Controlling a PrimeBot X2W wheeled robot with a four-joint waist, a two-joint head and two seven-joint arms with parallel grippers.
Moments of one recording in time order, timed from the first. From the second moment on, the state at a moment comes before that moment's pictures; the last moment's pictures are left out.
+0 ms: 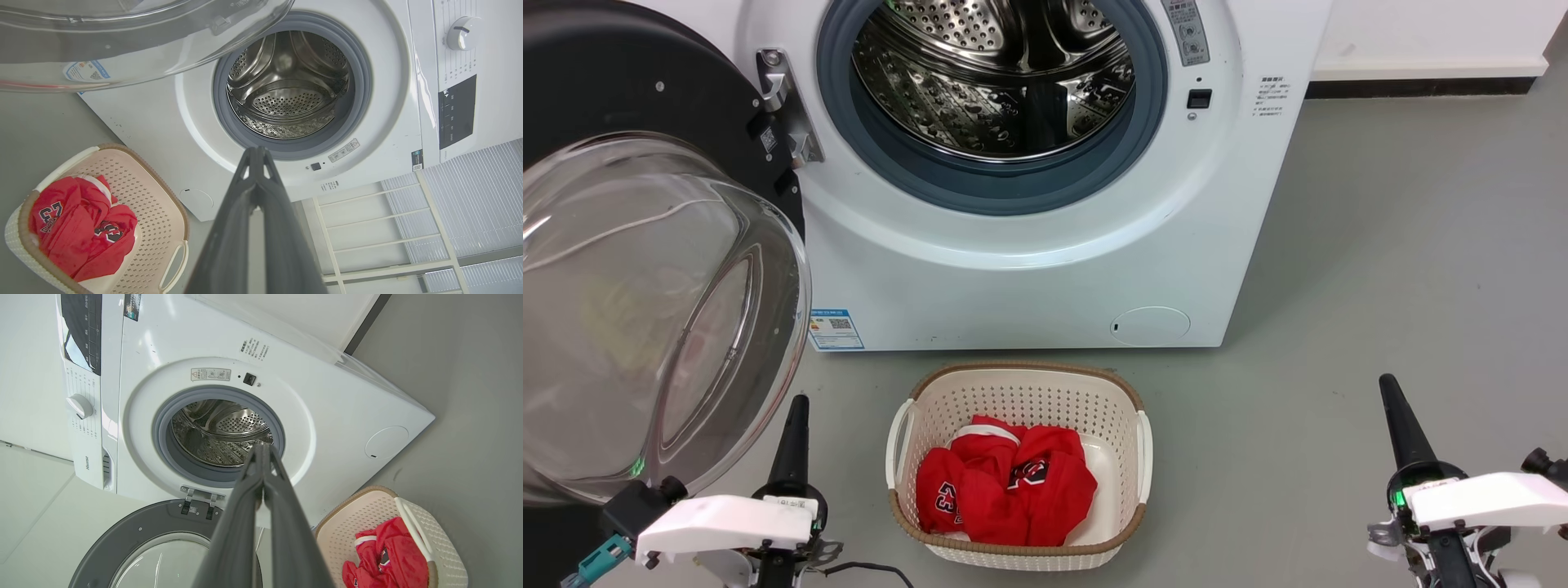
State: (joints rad) left arm -0.06 0.05 0.10 0.18 -1.16 -0.12 0.00; right arm -0.07 -0.08 -0.03 0.21 1.21 0.13 -0.03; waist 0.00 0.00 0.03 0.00
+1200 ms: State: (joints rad) left arm -0.09 0.05 0.11 0.23 -1.48 -0.13 0.08; right arm -0.09 -0.08 -0.06 0.23 1.51 0.13 0.05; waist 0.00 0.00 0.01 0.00
